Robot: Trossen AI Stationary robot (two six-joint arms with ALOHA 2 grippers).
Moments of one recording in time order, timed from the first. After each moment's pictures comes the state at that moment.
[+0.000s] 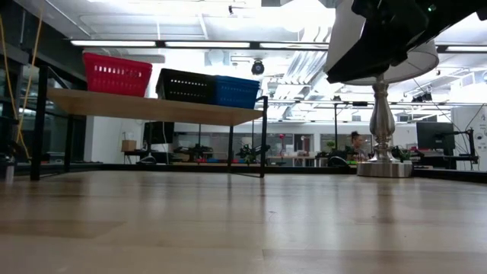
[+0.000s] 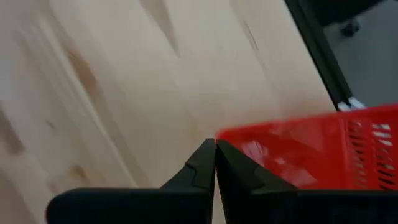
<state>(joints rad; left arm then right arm) -0.82 1.41 1.03 -0.90 -0.13 -0.43 0.32 1.14 0.59 -0.03 0.55 0.26</state>
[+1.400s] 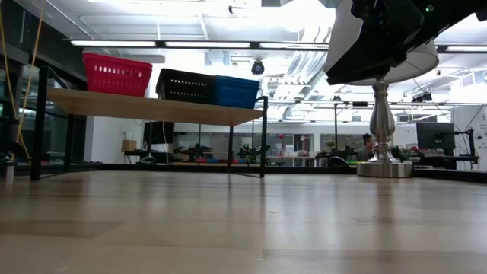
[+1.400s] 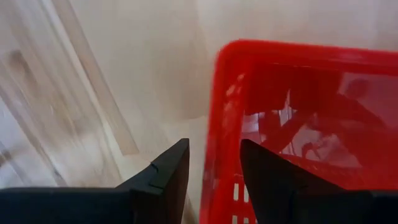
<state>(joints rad) -0.94 1.74 1.09 -1.07 -0.08 -0.79 0.32 1.14 0.59 -0.03 0.55 0.32</state>
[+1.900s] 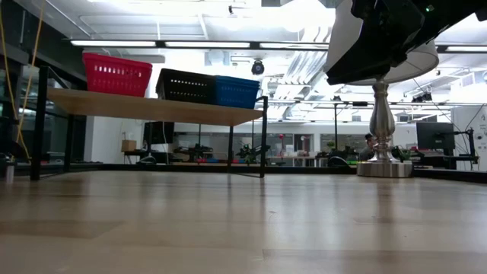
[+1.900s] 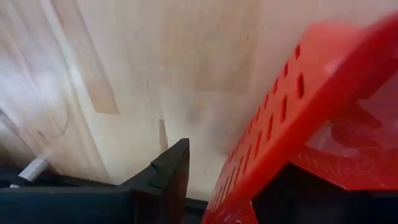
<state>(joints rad) -0.84 1.87 1.09 -1.12 0.14 -0.93 0.32 1.14 0.59 -0.03 0.54 0.32</state>
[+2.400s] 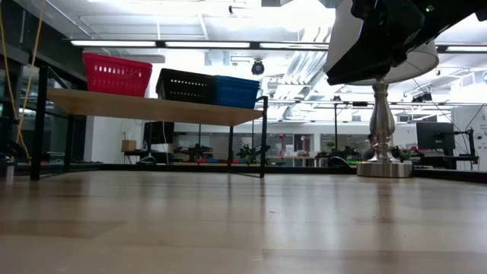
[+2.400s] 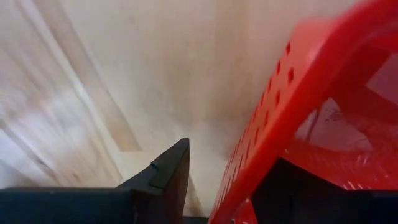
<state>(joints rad) -0.80 1.86 1.09 -1.10 0.08 -0.72 0.32 1.14 0.59 -0.04 0.54 0.32</state>
